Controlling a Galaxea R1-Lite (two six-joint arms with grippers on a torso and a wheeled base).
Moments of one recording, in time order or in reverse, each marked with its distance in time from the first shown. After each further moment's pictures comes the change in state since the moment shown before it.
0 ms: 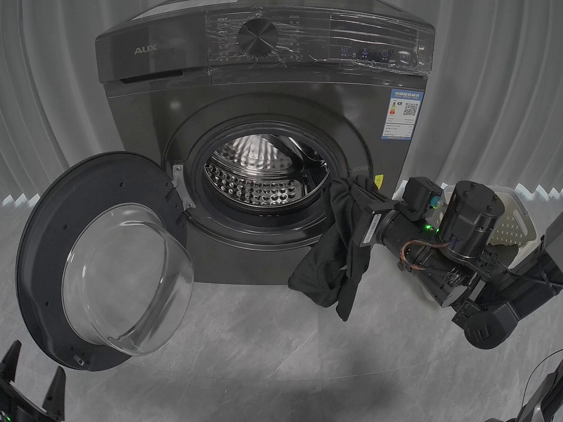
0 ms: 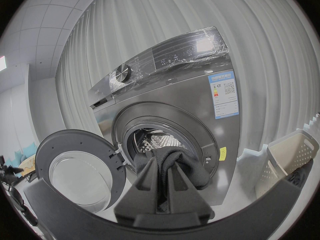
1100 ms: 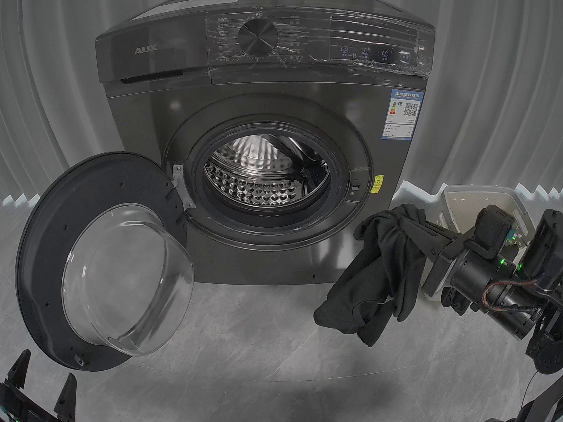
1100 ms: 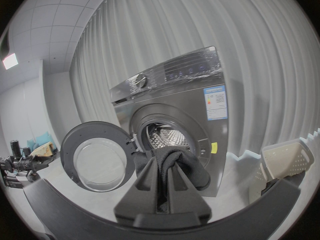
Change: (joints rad) left arm -0.003 -0.005 0.048 0.017 0.027 0.007; right arm -0.004 -0.351 0.335 0.067 0.143 -0.051
